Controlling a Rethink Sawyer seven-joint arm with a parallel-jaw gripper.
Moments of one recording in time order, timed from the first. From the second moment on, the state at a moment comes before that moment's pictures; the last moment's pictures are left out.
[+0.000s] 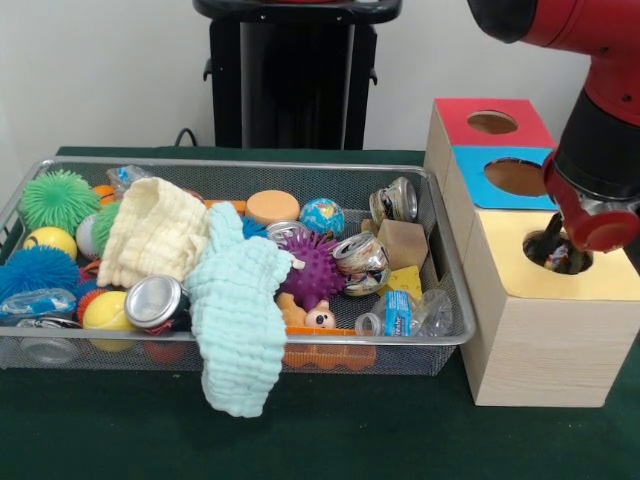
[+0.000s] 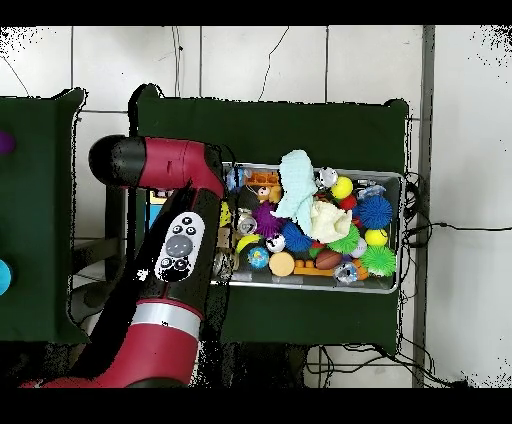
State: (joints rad) arm 0.26 -0.22 -0.39 1.04 0.37 0.95 3.20
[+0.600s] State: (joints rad) arm 0.26 -0.22 -0.39 1.03 0.37 0.96 3.20
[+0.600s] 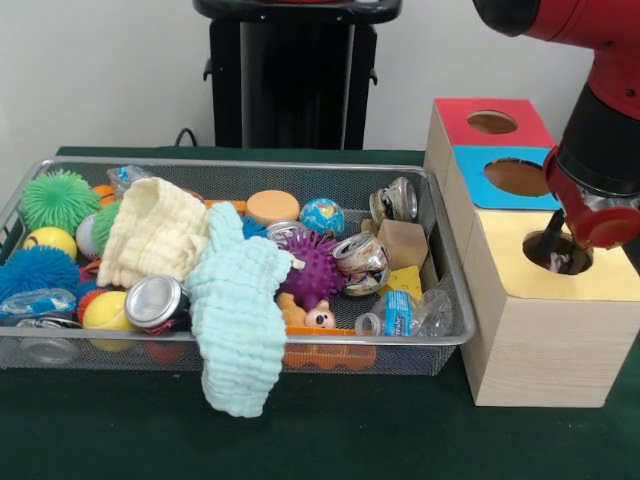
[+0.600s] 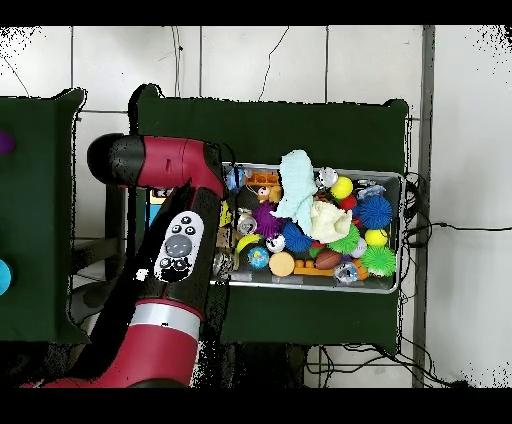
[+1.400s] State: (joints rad) arm 0.26 -0.22 -0.39 1.02 0.36 0.96 3.20
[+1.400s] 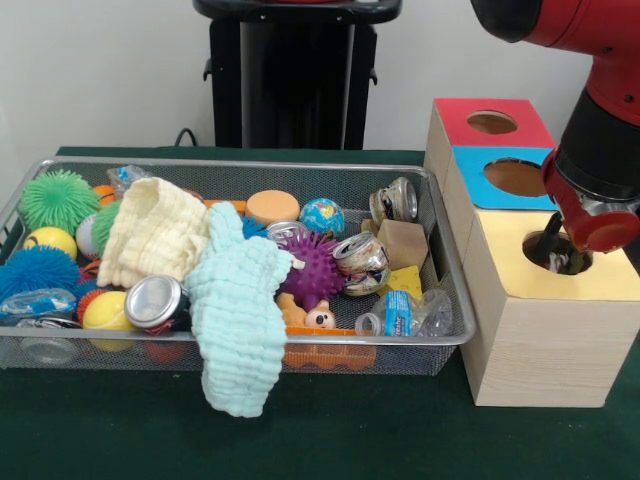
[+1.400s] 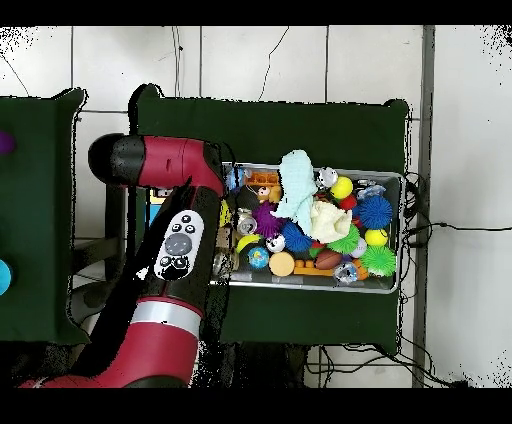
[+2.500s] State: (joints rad) arm 0.26 -0.23 -0.39 1.01 0.35 0.99 3.20
